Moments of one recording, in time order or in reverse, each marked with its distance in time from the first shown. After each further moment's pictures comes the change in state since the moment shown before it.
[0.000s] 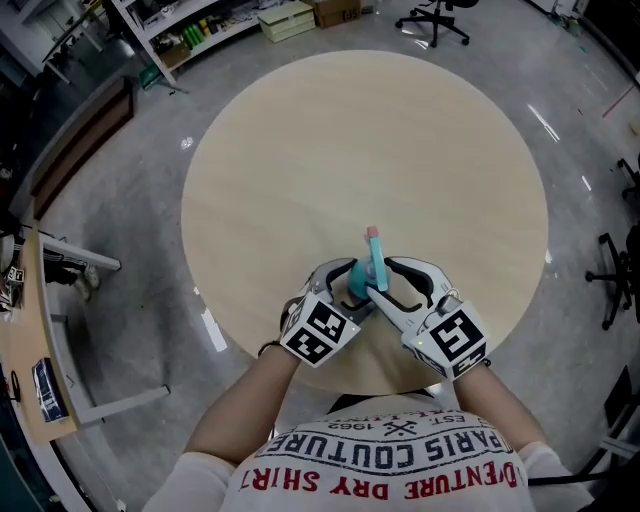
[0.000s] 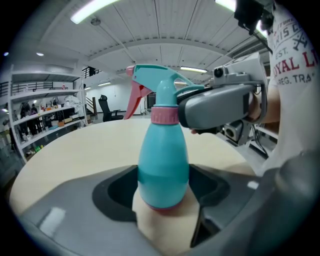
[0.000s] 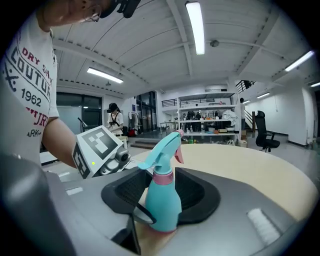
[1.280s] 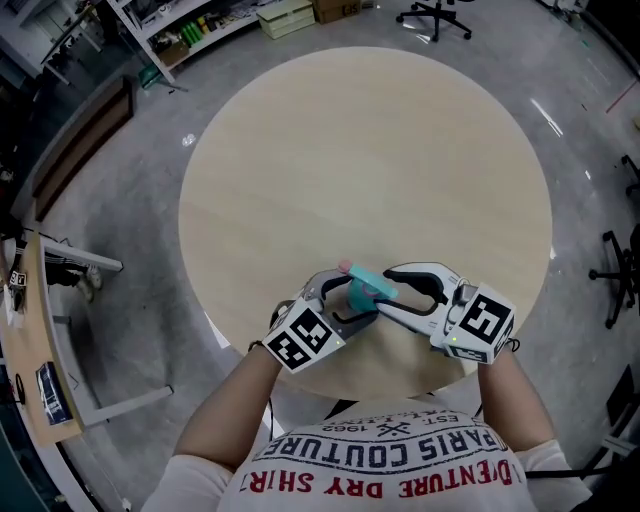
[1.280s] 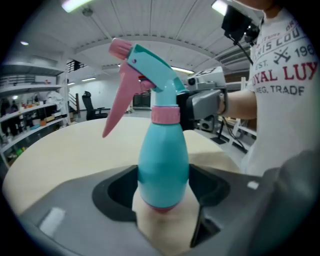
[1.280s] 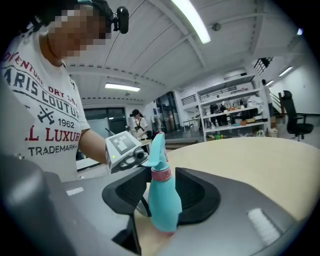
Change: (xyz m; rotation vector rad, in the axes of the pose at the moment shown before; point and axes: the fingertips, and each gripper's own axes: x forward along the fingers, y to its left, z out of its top) left arm -0.006 -0.014 -0.005 0.056 0.009 -0.177; right arm -0.013 0.003 -0.002 0.043 -0.007 0.341
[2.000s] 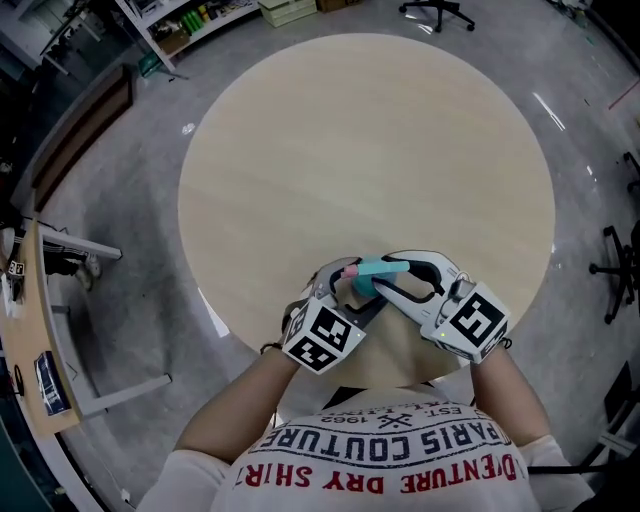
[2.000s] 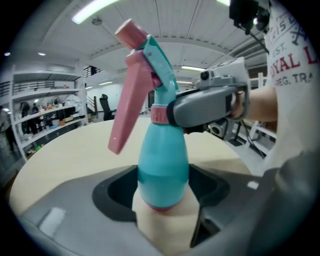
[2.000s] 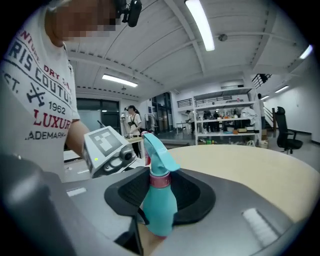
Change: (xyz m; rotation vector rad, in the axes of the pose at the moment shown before) left arm 0.007 -0.003 0.003 -0.060 0.001 0.179; right arm 0.006 -0.003 -0.001 -0.084 0.011 -0.132
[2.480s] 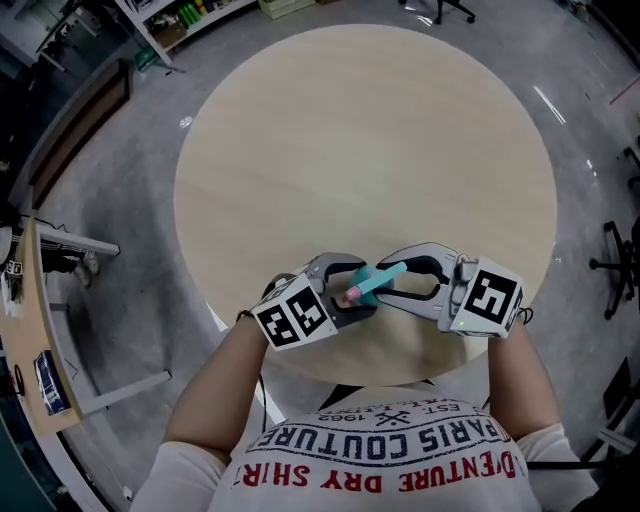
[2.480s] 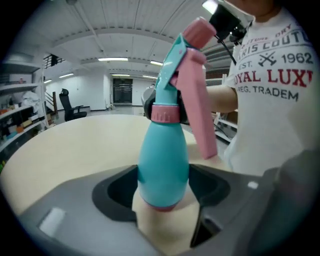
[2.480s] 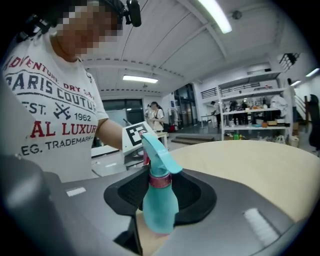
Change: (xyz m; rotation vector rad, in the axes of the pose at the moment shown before) left arm -0.018 -0.016 -0.009 0.185 0.051 -0.386; right arm 0.000 0.024 -0.001 -0.079 0.070 0.333
